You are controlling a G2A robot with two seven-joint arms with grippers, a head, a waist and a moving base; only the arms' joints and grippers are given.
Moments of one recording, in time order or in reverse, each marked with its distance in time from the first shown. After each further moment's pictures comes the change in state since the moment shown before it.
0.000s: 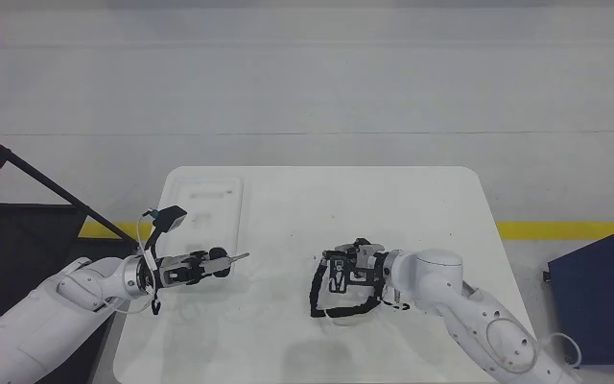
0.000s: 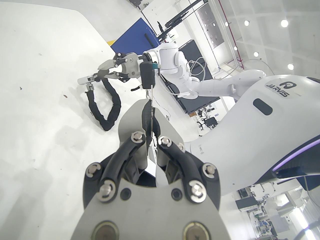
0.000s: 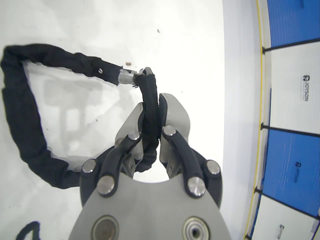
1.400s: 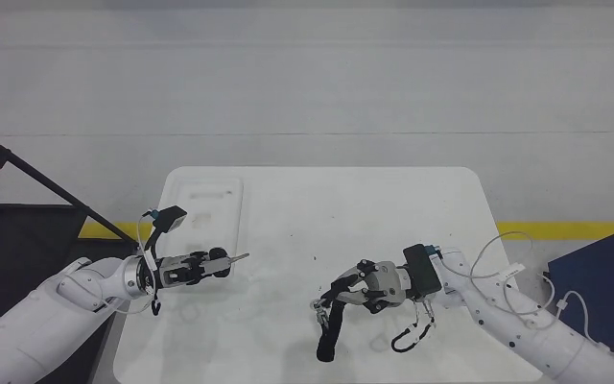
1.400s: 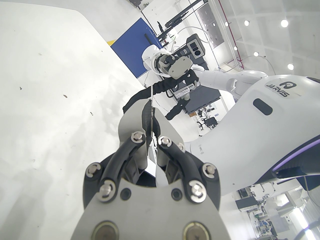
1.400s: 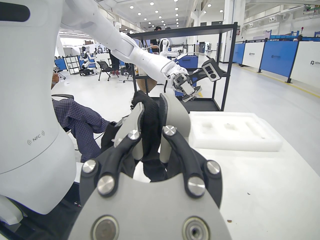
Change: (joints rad) left arm 0.000 0.000 0.000 0.000 0.000 0.000 0.000; right arm 0.277 0.193 -0.402 0.229 0.580 -0.262 -1.137
